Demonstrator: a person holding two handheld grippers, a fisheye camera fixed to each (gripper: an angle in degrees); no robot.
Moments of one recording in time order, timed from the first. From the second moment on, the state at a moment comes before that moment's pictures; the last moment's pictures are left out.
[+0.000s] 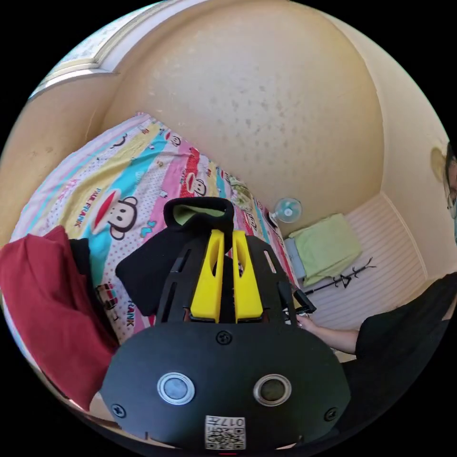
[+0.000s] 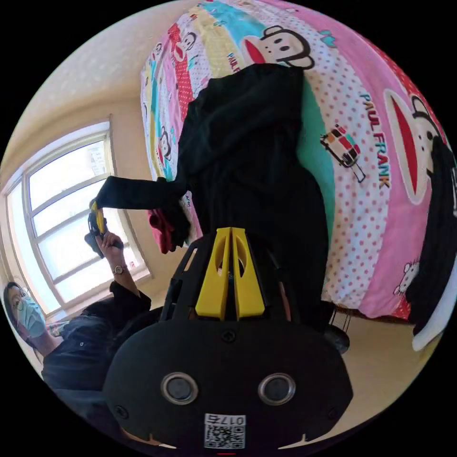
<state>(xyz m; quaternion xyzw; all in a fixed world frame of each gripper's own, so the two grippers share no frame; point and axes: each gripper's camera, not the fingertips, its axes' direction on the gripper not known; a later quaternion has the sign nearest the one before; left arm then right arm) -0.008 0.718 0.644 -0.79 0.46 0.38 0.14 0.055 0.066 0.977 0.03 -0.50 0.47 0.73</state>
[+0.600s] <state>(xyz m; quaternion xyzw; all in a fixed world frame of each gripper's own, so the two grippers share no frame) -0.206 0.689 0.630 -0.79 0.15 0.59 -0.07 0.061 0.188 1.060 0.01 -0.50 0.48 0.72</state>
